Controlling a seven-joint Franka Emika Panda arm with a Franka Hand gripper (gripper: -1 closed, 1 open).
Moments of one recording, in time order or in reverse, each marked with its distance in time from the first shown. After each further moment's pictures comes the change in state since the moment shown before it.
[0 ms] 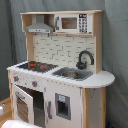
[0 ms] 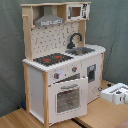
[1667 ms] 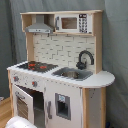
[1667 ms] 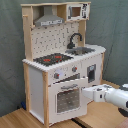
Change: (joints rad) arm -0.372 0.079 -0.043 0.309 0.005 -0.003 0.048
